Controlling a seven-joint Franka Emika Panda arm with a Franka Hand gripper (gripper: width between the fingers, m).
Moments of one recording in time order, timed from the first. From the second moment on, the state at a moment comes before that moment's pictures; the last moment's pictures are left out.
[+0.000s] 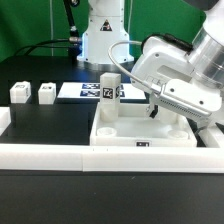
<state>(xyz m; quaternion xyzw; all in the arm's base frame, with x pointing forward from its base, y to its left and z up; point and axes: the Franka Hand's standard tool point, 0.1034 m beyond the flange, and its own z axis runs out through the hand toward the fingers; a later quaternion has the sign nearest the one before) 0.569 0.093 0.026 -0.05 -0.97 0.18 0.13</state>
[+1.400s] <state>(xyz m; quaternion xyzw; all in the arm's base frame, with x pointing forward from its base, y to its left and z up) 0.569 -0.062 0.137 -0.30 -0.92 0.25 0.06</state>
